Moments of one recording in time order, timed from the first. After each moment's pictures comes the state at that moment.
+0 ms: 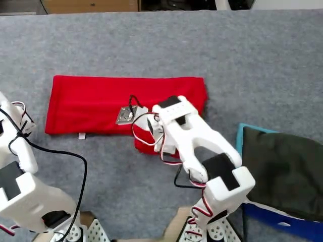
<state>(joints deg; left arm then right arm) -39.1 6.5 22.5 52.1 -5.4 -26.8 11.5 26.7 66.0 47.5</state>
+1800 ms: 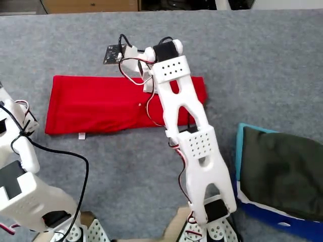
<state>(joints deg) -37.5 6.5 22.5 52.1 -5.5 -24.2 53.7 -70.5 101.1 52.6</state>
